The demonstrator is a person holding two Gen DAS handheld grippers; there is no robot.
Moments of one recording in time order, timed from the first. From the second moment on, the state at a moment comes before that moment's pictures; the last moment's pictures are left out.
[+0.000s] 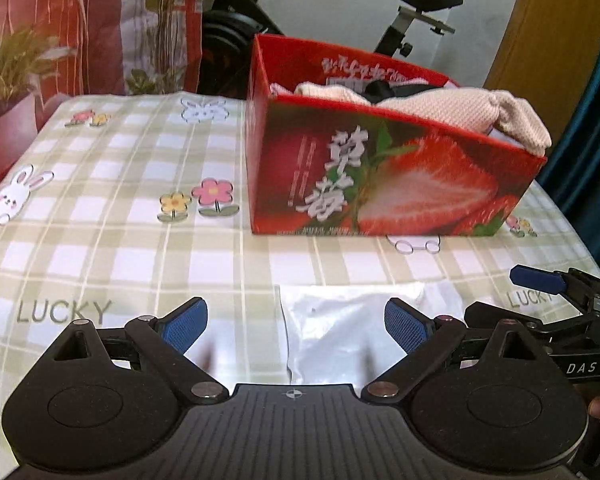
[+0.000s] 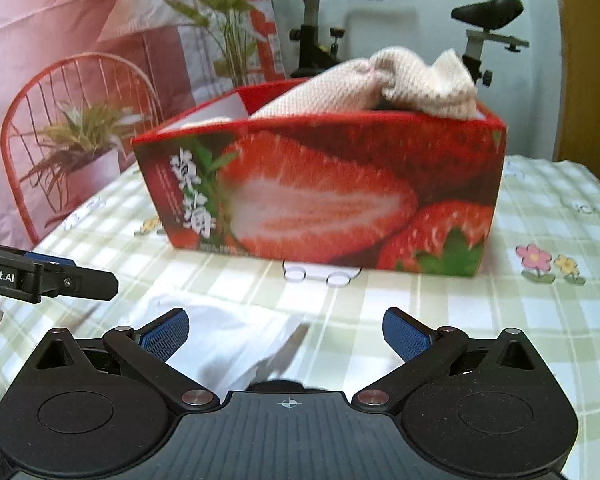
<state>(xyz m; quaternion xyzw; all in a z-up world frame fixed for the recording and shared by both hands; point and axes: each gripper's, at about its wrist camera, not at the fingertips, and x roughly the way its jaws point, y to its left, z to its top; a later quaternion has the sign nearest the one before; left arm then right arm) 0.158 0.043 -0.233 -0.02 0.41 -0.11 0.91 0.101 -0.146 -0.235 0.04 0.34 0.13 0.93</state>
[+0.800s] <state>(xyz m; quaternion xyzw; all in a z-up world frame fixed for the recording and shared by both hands) 0.145 0.040 -0.270 -0.09 0.43 -0.15 0.88 0.105 -0.137 -0.253 0.07 0.39 0.19 0.90</state>
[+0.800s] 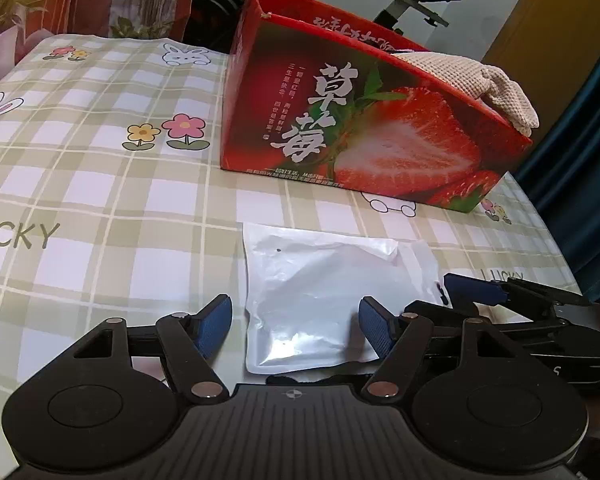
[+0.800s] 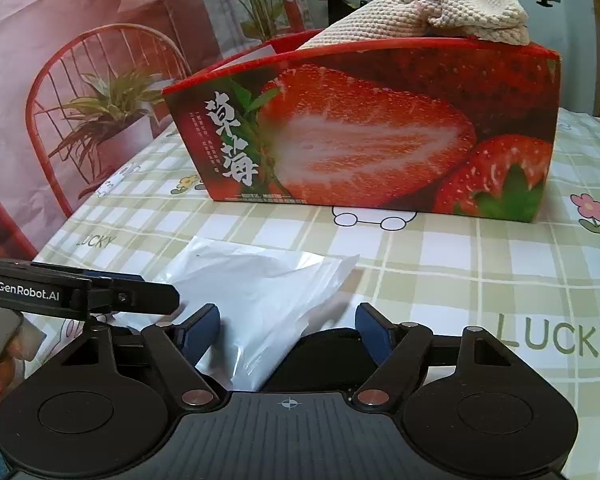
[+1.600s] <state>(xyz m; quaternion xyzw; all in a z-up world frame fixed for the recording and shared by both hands) 0.150 0.024 -0.279 -0.13 0.42 -0.19 0.88 0.104 -0.145 -0.253 0.10 0.38 0.18 0.90</state>
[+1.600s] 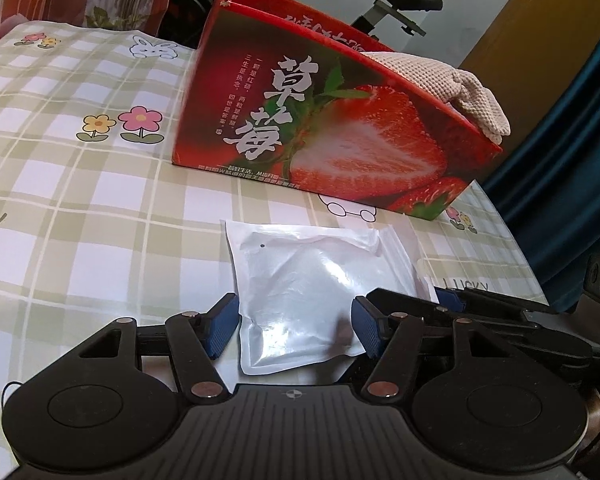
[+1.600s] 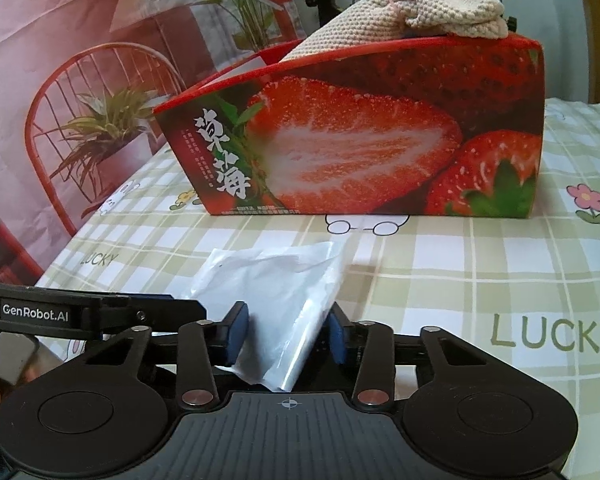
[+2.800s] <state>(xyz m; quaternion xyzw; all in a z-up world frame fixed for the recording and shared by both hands) 0.147 0.035 -0.280 -0.14 0.42 -0.18 0.88 0.096 -0.156 -0.261 0.12 0.36 0.19 0.91</state>
